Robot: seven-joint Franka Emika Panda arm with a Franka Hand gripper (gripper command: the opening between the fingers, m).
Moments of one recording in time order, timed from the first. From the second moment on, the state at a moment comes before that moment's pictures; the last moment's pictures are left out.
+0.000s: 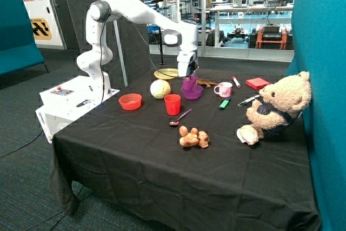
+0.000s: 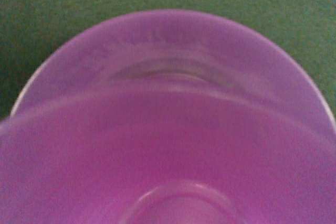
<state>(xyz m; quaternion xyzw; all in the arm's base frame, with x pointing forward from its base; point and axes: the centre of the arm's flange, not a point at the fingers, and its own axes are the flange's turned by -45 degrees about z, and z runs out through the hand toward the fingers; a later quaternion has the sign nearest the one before) 0.631 0.022 0.378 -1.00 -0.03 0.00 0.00</state>
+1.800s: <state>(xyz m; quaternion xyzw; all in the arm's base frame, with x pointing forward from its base) 0.633 0.031 0.343 -1.00 -0.08 0.00 0.00</state>
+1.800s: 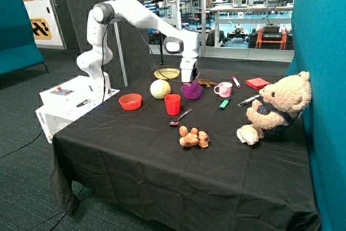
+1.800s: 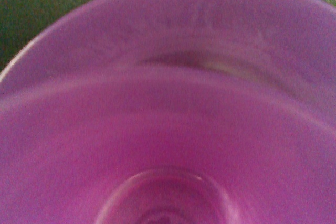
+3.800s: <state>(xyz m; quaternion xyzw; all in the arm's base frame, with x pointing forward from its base) 0.616 0.017 0.389 -0.99 -0.13 0.00 0.00</state>
